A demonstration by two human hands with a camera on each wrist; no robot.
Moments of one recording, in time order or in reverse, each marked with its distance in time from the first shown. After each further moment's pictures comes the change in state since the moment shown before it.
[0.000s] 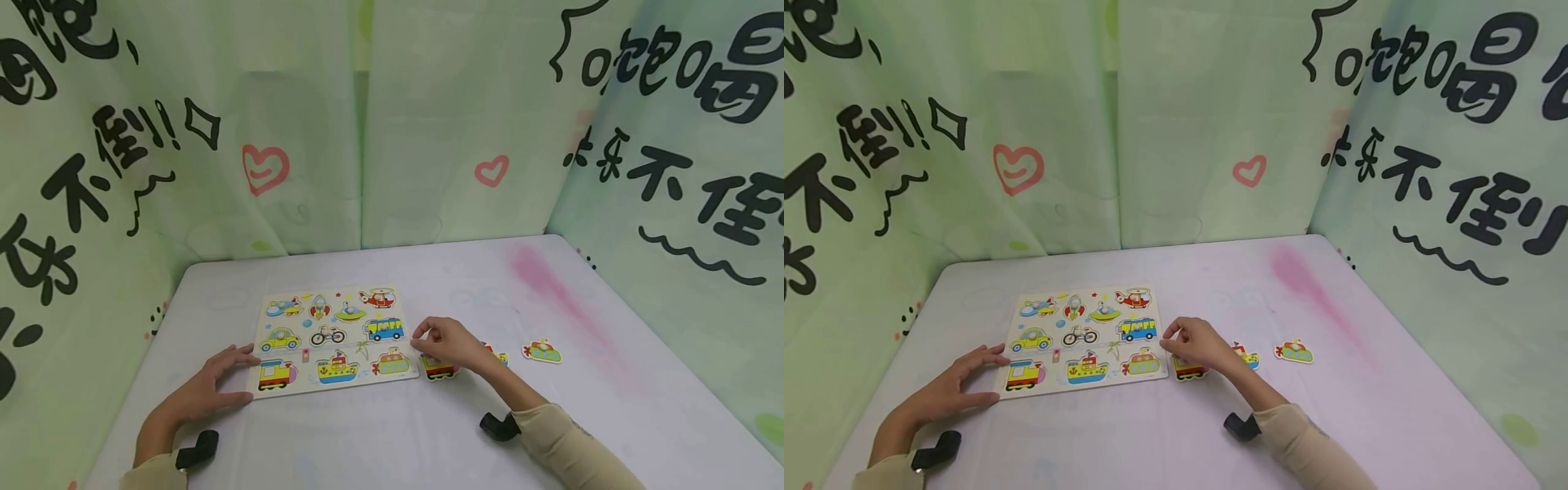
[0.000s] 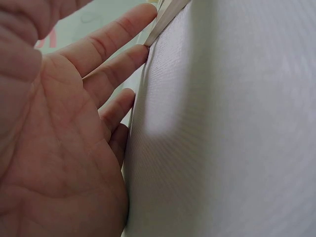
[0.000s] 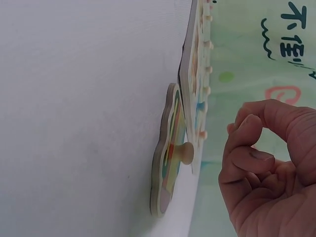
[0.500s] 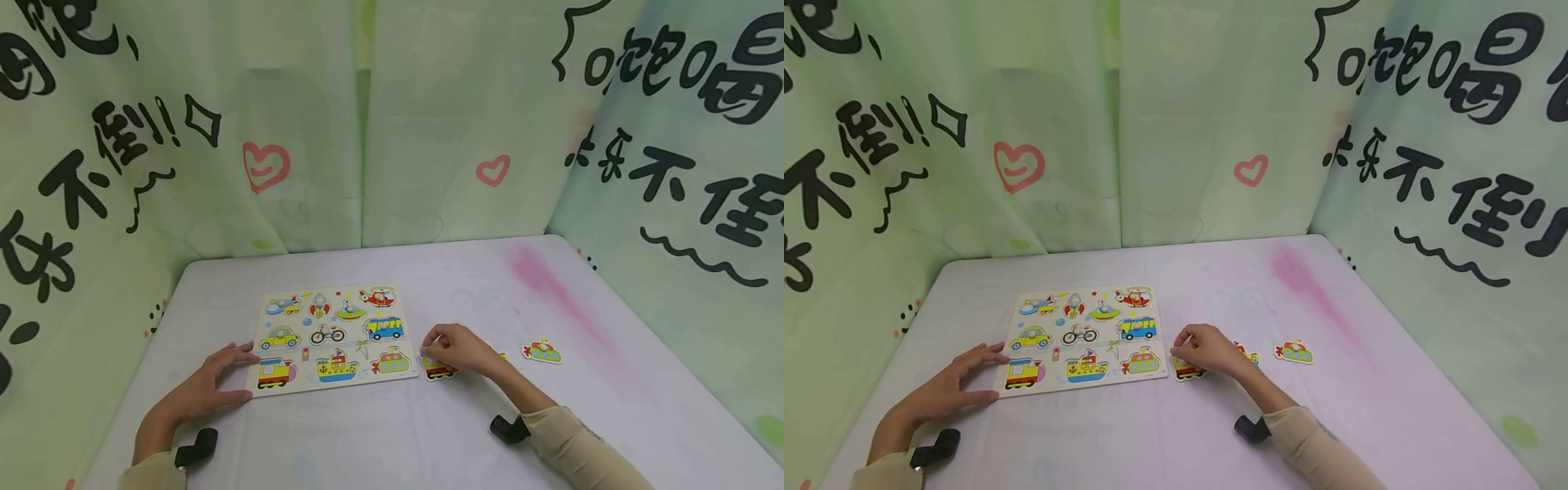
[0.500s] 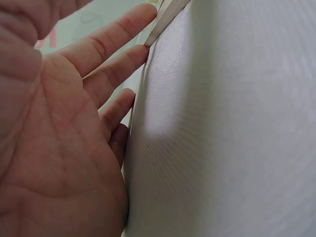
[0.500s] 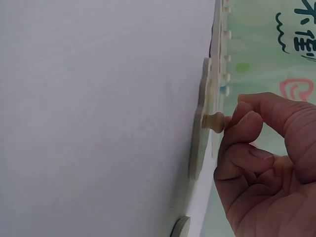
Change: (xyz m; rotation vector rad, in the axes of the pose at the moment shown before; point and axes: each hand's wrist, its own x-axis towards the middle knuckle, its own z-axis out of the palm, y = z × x) left_hand 0.000 -0.003 -0.001 -0.012 0.028 0.072; right_hand -0.006 0.018 -0.007 -0.035 -0.051 0.027
